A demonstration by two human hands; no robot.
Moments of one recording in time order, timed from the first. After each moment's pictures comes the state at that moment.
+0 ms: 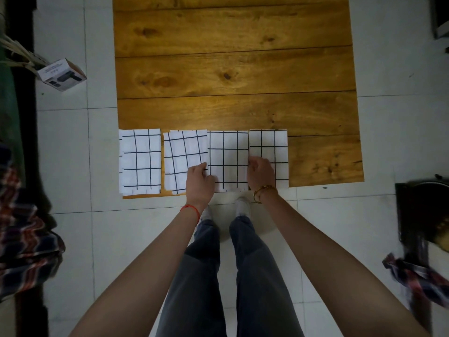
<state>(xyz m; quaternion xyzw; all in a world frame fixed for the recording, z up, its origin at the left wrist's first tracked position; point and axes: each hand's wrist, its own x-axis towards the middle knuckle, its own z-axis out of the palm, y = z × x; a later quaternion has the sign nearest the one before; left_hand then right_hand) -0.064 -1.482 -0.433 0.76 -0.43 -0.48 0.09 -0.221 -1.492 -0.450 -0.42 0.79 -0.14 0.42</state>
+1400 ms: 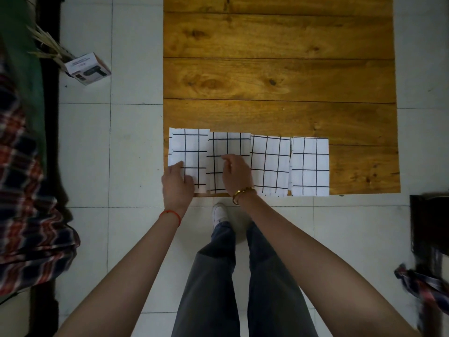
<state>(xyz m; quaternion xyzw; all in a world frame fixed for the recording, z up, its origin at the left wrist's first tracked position) 0.097 -1.484 -0.431 0.80 -0.46 -0.37 0.13 -0.053 -1.511 -0.422 -0.53 0.72 -0.15 0.42</state>
